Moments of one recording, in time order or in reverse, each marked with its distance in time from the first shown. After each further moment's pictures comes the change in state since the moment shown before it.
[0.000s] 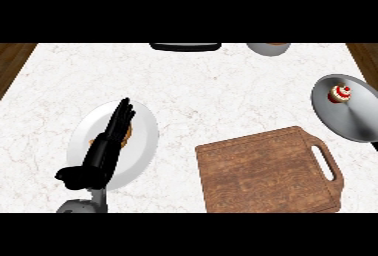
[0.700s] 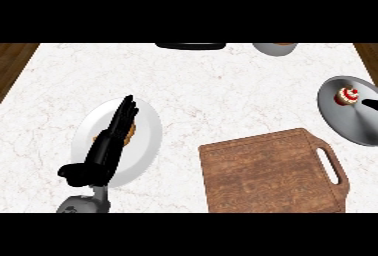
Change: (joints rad) left arm -0.026 0.001 -0.008 0.006 0.008 -0.009 0.004; right arm -0.197 0.114 0.046 -0.032 0.108 -0.475 0.183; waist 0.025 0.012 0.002
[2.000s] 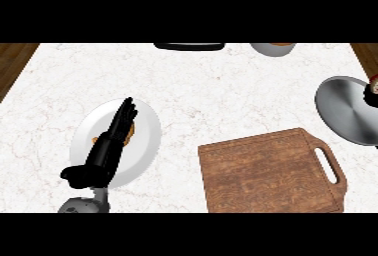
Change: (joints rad) left arm 0.012 0.003 -0.003 0.015 -0.010 0.010 -0.020; right arm 0.110 0.168 0.175 -0.381 0.190 -0.481 0.175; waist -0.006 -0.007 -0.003
